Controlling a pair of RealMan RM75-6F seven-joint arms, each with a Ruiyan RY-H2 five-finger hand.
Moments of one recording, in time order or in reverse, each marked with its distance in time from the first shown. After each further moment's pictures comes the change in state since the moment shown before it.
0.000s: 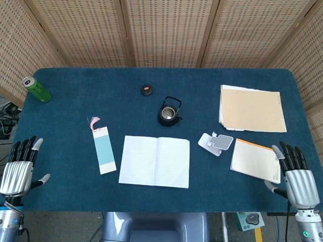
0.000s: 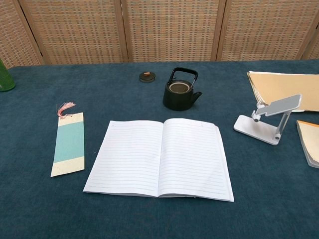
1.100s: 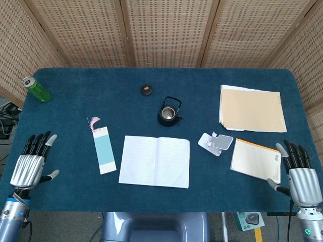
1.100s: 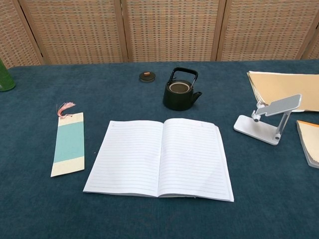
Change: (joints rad) left arm -0.083 0.007 -0.014 0.064 0.062 -0.099 -0.071; right arm 0.005 -0.008 0.017 0.032 0.036 -0.020 0.030
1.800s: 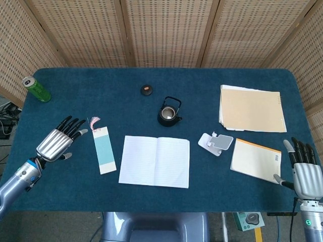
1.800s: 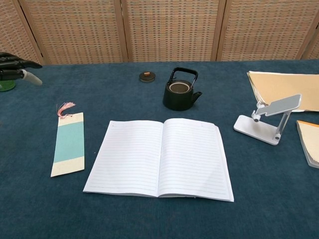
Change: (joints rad) left arm -0.343 -0.041 0.047 0.483 0.257 -0.281 -0.290; right arm 0.025 -0.055 0.039 0.115 0.118 -0.087 0.002
